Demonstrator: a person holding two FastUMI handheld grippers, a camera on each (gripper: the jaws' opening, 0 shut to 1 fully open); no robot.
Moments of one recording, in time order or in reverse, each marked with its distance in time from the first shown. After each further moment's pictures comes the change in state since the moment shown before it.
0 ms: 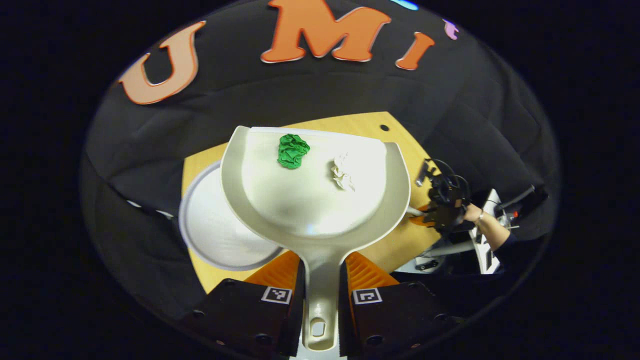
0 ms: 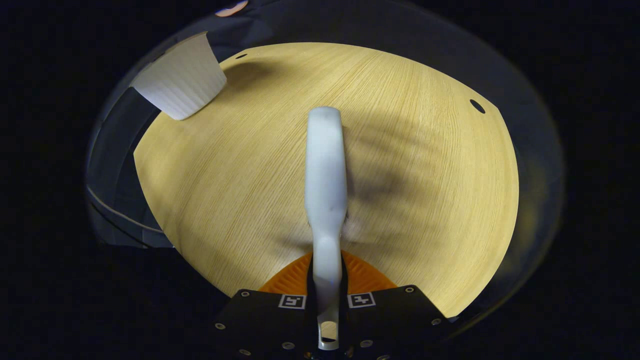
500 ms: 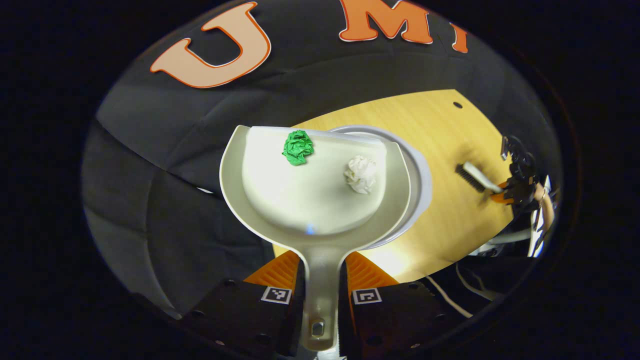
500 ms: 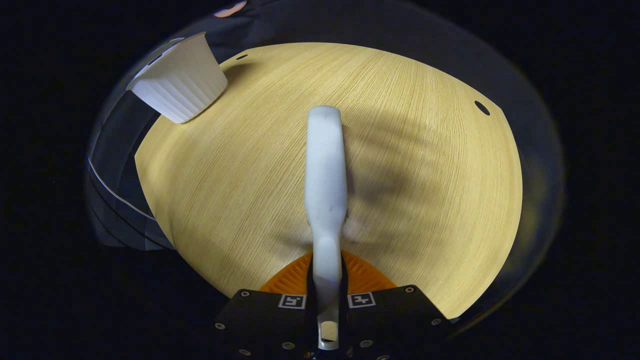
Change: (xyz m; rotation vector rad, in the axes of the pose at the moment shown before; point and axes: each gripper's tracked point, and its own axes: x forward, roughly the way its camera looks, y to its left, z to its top) left arm -0.013 0.137 -0.041 0.089 0.164 0.382; right arm 0.002 -0.002 0.004 0.016 0.000 0.005
